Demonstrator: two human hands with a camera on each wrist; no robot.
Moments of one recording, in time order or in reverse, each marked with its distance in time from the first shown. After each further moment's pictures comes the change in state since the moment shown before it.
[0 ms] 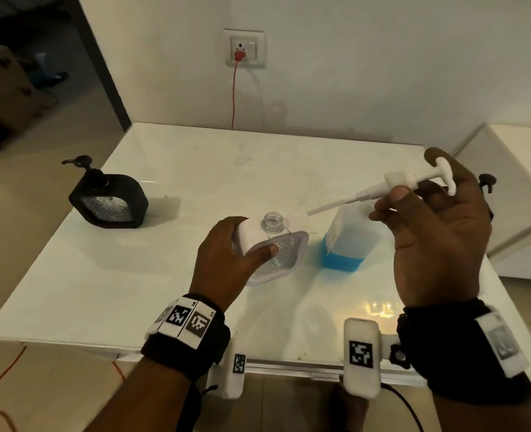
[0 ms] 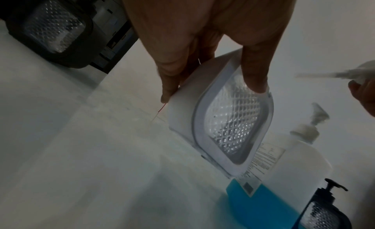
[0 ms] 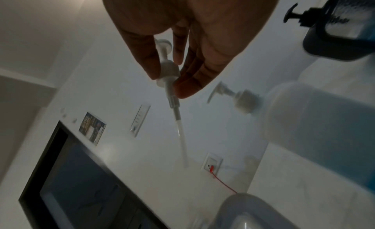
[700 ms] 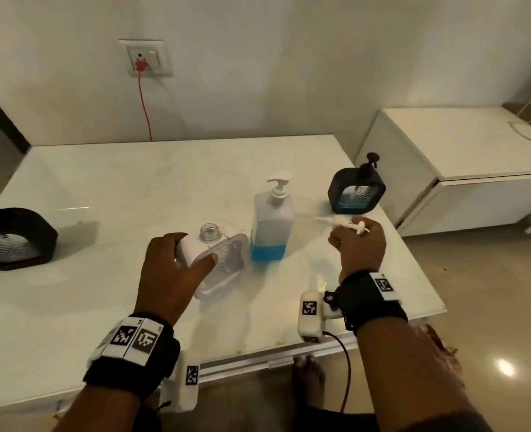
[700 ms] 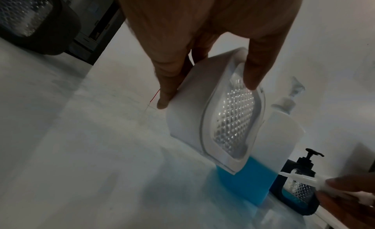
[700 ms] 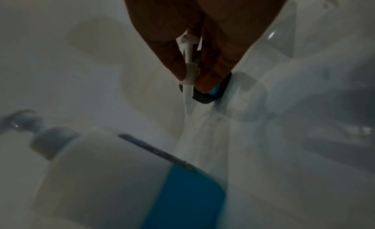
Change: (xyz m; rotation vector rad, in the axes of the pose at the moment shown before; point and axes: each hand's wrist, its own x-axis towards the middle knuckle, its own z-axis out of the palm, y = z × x) left_hand -0.006 0.010 0.031 0.130 -0.078 0.032; right_hand 0.020 0.090 -0.117 -0.306 0.548 0.386
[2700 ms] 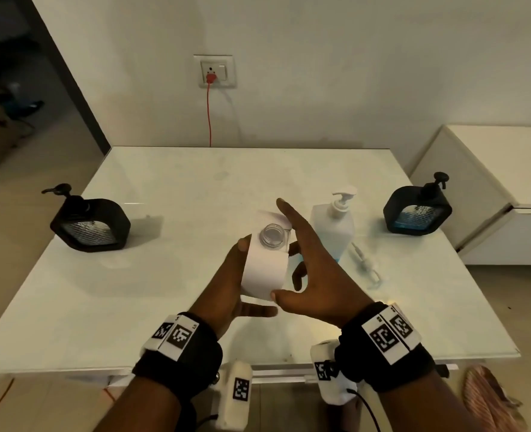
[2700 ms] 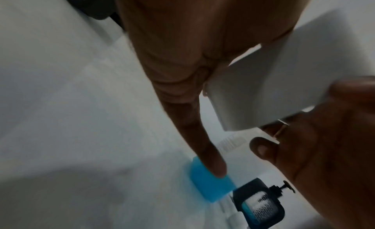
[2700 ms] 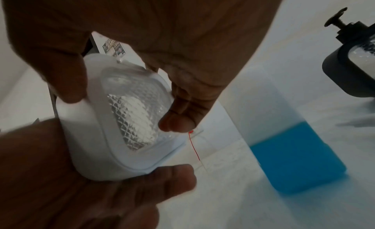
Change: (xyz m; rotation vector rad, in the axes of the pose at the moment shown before) left_hand -0.021 0.018 -0.020 -0.658 -0.421 -0.332; right_hand -0.122 -0.032 0.056 -0.391 -1.205 -0.523
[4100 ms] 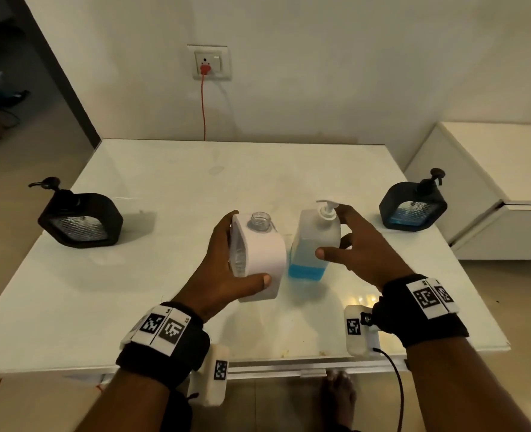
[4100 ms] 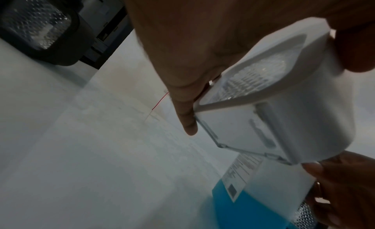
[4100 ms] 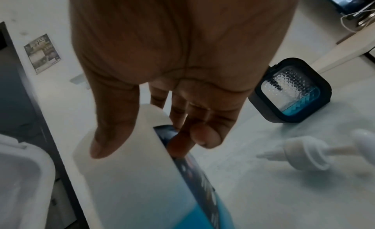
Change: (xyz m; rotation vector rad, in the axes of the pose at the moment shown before) left_hand 0.015 0.000 -0.025 0.302 -0.041 0.339; right_hand 0.009 0.051 -0.074 -0.228 0.120 0.395
